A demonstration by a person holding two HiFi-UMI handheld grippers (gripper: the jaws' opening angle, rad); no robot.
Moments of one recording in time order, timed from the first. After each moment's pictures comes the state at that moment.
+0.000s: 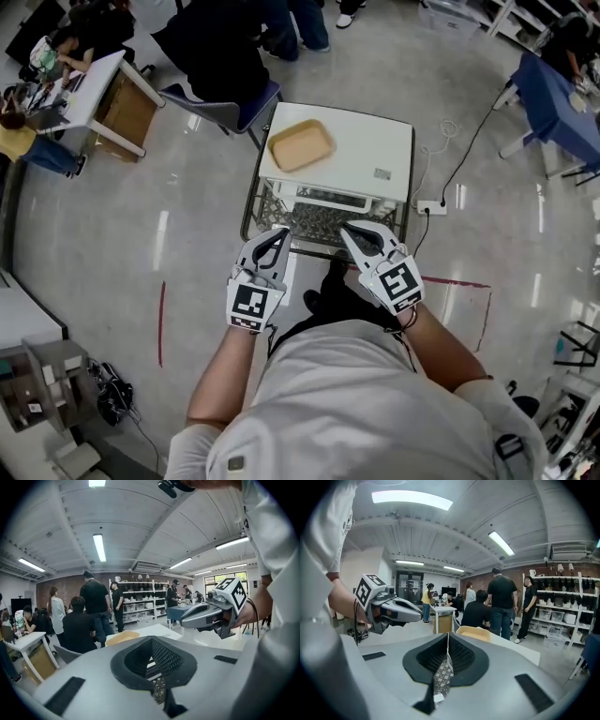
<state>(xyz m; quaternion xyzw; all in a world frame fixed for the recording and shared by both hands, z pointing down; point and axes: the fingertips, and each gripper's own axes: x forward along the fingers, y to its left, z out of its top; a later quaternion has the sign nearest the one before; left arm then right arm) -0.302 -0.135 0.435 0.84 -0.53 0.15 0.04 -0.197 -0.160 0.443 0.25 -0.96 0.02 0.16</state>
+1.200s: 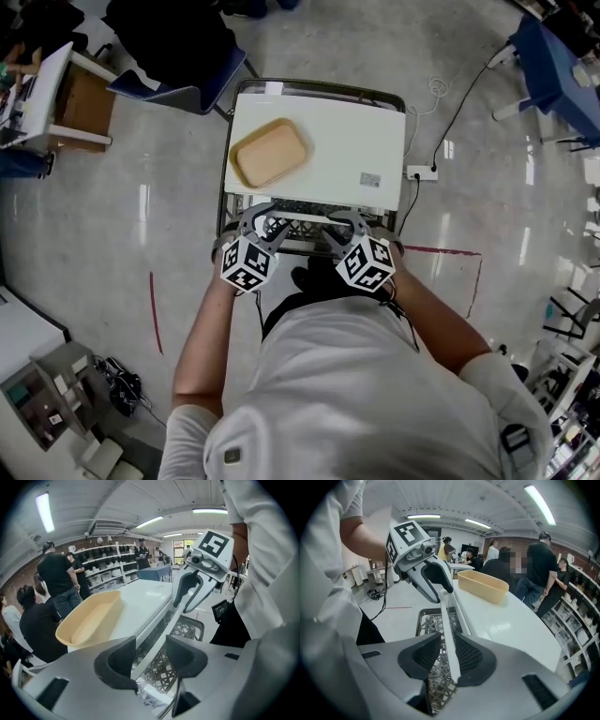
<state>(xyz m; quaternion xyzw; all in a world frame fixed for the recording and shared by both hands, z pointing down) -0.283 -0.253 0.616 0.86 -0.31 0.40 0.08 -0.193 -0.235 0.626 0.12 -0.90 0.01 0.43</state>
